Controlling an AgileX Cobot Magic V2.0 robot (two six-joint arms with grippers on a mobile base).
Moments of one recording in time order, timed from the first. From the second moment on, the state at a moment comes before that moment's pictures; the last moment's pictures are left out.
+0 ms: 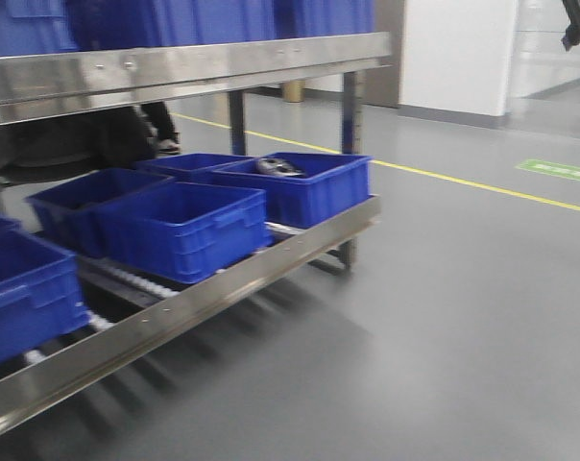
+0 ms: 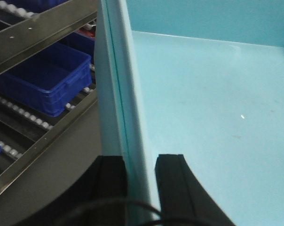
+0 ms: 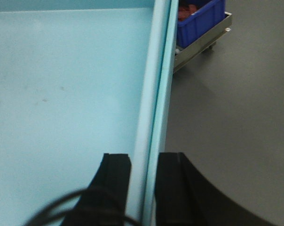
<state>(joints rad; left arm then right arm) -0.27 1.51 -1.96 -0.22 1.03 -0.05 0.50 1.65 -2.12 -0.08 1.14 0.33</state>
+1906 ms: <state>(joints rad) -0.27 1.51 -1.96 -0.24 1.01 -0.04 0.51 1.65 -2.12 -0.04 1.29 0.35</state>
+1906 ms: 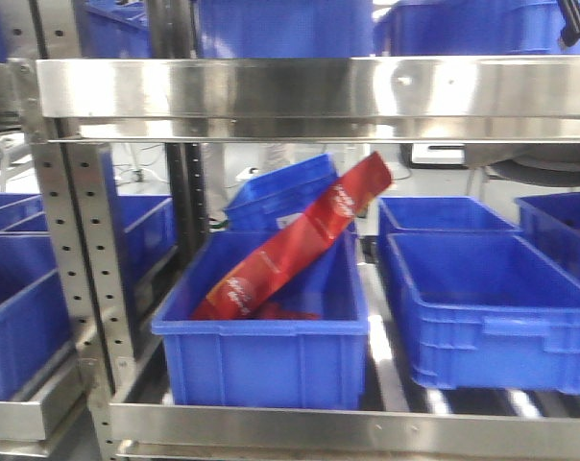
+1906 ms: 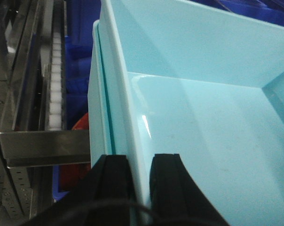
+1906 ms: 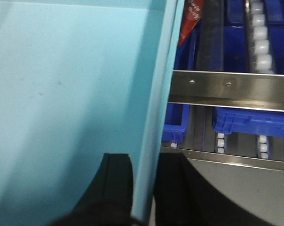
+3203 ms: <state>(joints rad) -0.28 1.51 -1.96 -0.35 0.76 -0.04 0.51 1.65 -2.12 -0.02 1.32 0.37</state>
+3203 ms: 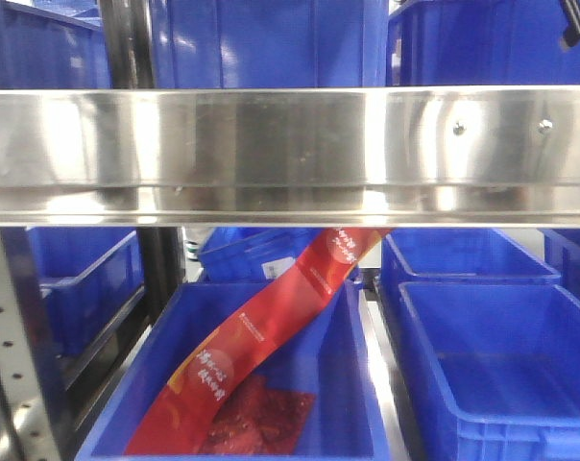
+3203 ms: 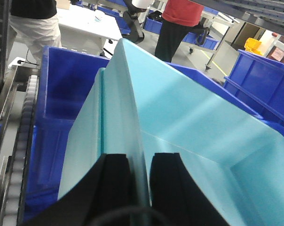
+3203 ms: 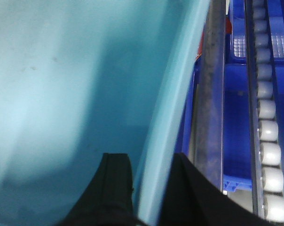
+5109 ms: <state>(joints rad) -0.28 1.54 -1.97 -0.25 0.88 -0.04 0.51 1.67 -2.12 -0.03 1.32 0.36</state>
